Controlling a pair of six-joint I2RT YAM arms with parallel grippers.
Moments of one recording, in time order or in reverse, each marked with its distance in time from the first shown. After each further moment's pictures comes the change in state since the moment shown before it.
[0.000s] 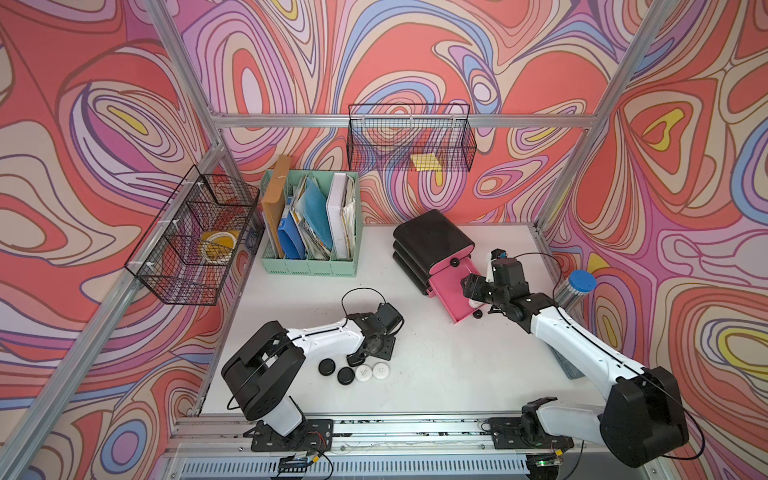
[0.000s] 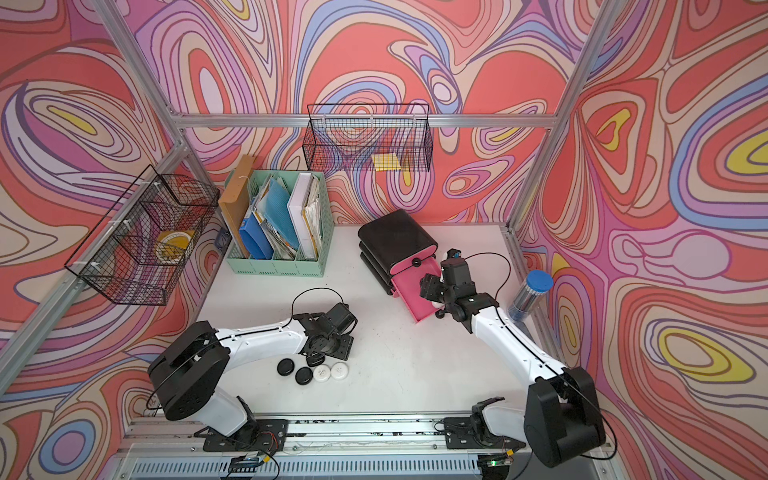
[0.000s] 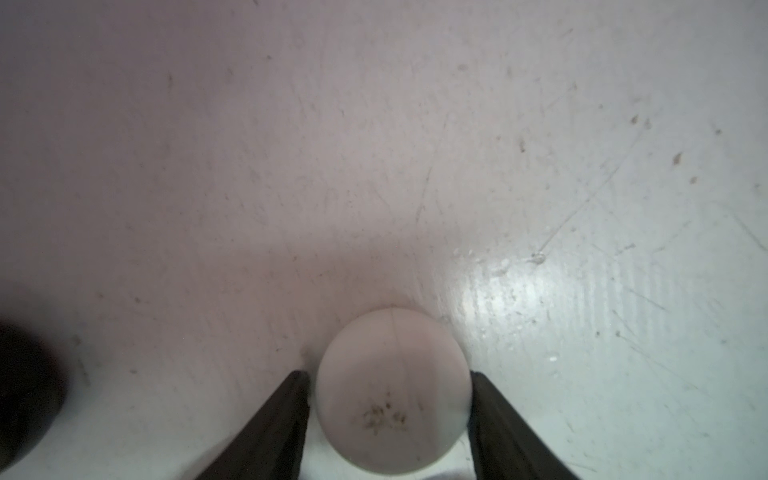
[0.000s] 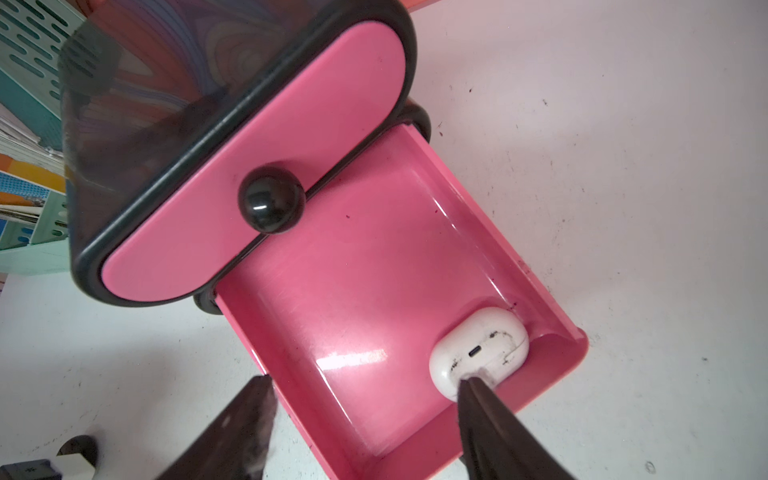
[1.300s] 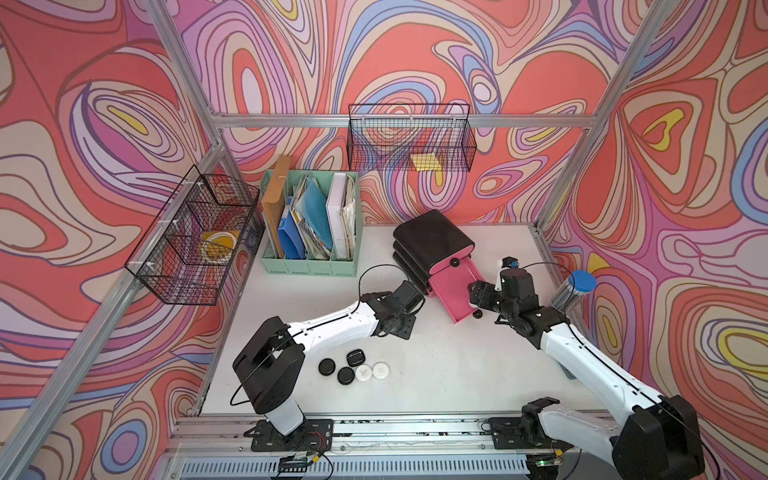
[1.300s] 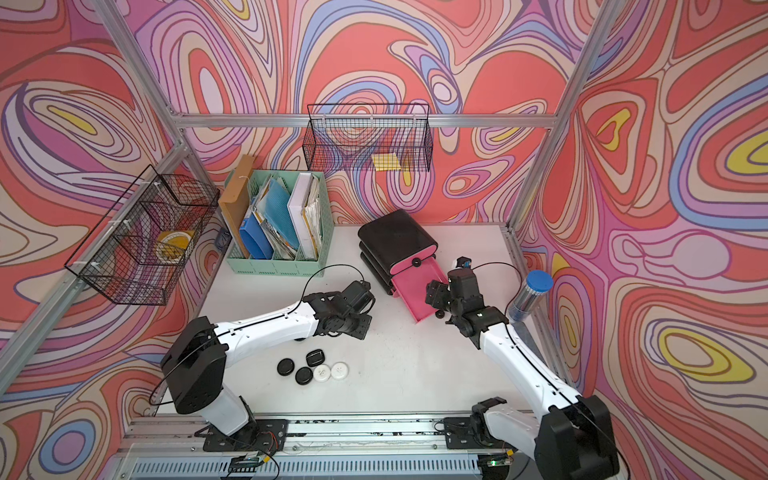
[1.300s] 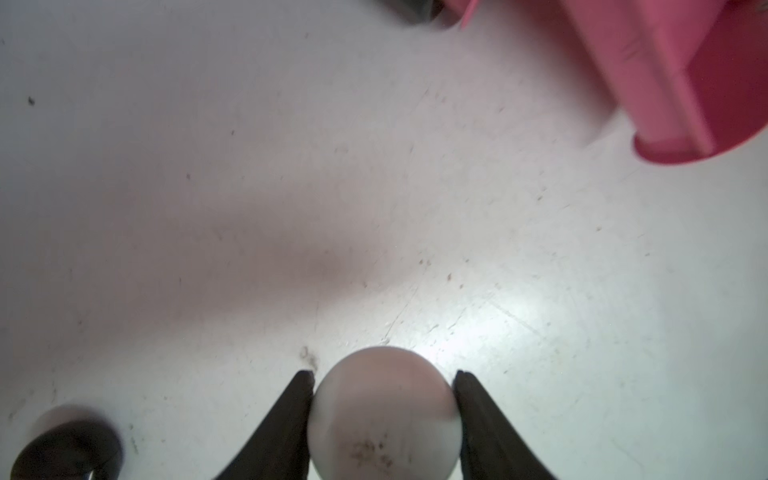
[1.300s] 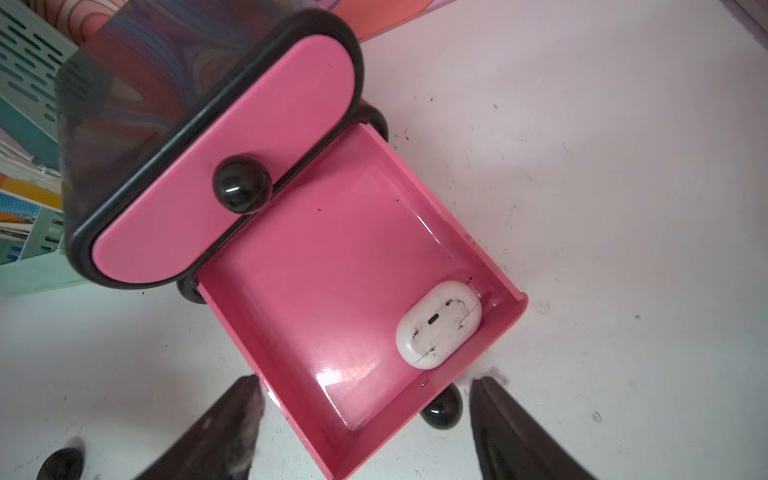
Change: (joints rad) left arm -0.058 0.078 0.379 -0.126 -0.013 0.092; right arm -0.006 -0.145 -0.114 -0.004 0.082 0.045
